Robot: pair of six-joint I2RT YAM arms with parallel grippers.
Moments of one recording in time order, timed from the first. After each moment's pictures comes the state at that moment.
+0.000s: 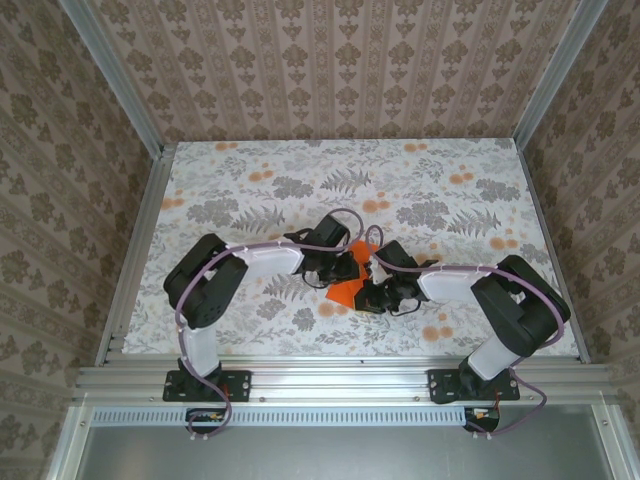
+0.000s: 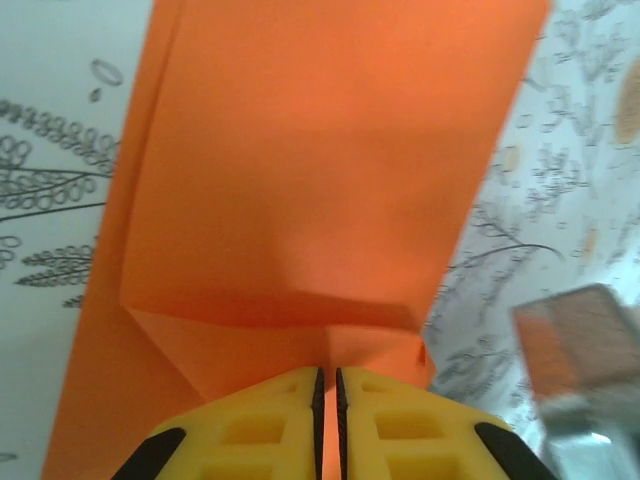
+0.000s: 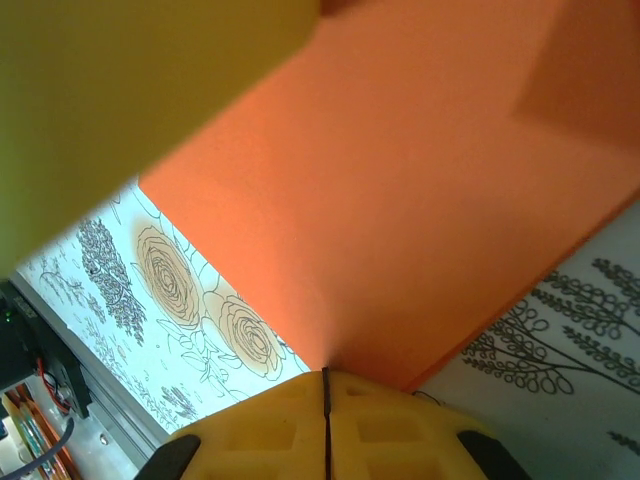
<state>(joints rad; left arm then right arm) -0.85 1.89 1.10 -0.23 0.36 -0.88 0.58 1.59 0.63 -0.16 -0.53 0.71</state>
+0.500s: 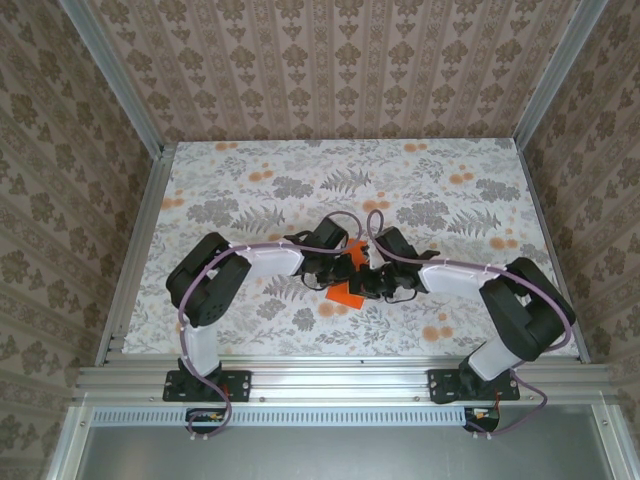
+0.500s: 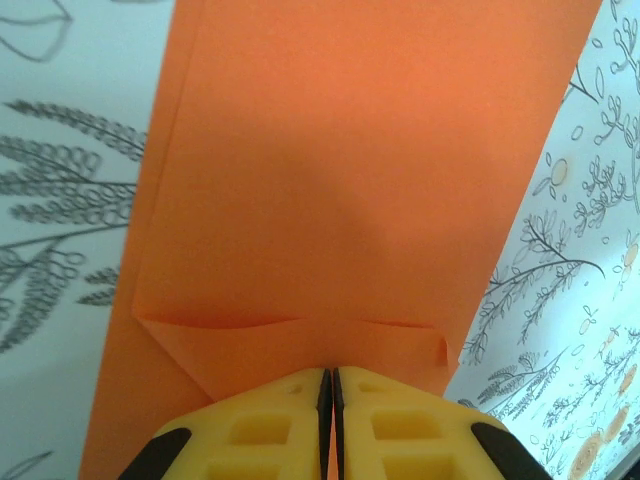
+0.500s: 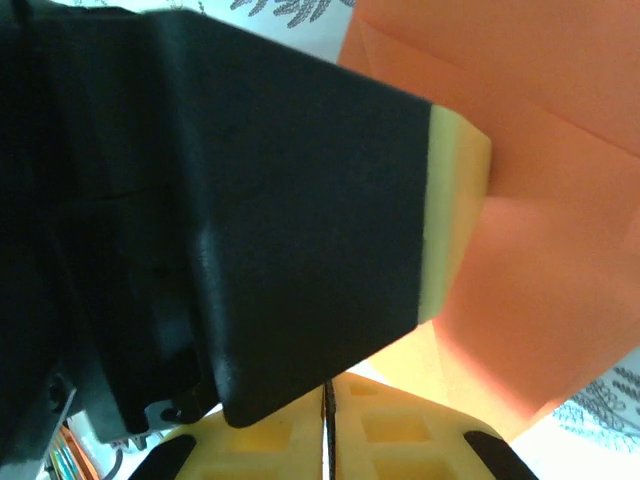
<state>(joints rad) -0.85 1.90 1.08 -0.21 0.34 -0.87 0.57 1.57 0.72 -0.16 -0.52 0.74</state>
